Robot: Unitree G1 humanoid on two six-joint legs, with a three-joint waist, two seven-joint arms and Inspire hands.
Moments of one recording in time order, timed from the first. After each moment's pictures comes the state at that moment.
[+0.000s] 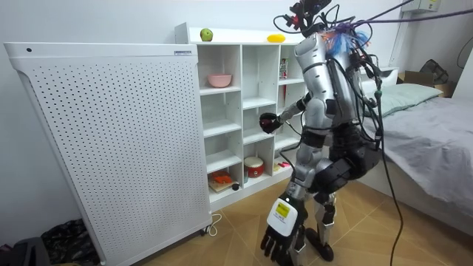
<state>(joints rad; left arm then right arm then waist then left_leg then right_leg) 0.09 0.27 -0.23 0.92 -0.12 0.08 0.34 -0.76 -0.44 0.00 1.00 1.51 0.01 -0.15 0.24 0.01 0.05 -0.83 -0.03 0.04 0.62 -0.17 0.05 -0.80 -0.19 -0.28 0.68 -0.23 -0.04</state>
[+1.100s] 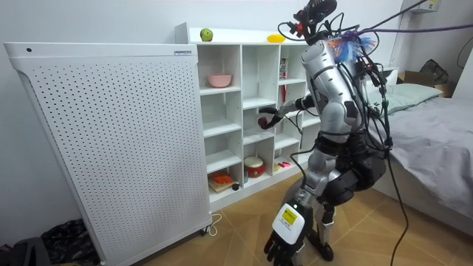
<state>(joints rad) 0.24 0.31 -0.28 0.68 -0.05 0.09 0.35 -0.85 -0.56 -0.05 0.86 1.48 -0.04 -0.46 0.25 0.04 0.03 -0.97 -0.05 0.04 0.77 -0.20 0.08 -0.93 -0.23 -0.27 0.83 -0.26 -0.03</state>
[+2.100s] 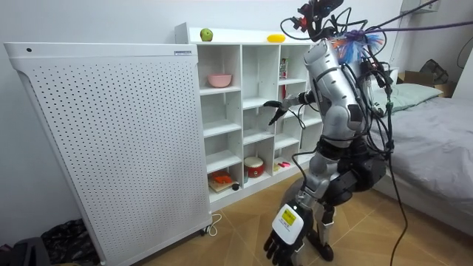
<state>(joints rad) 0.29 0.35 -0.29 0.62 -0.03 0.12 0.35 -0.86 -0.57 -0.06 0.88 1.50 -0.04 -0.53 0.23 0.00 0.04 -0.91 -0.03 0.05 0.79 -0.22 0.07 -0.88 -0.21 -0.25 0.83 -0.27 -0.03</state>
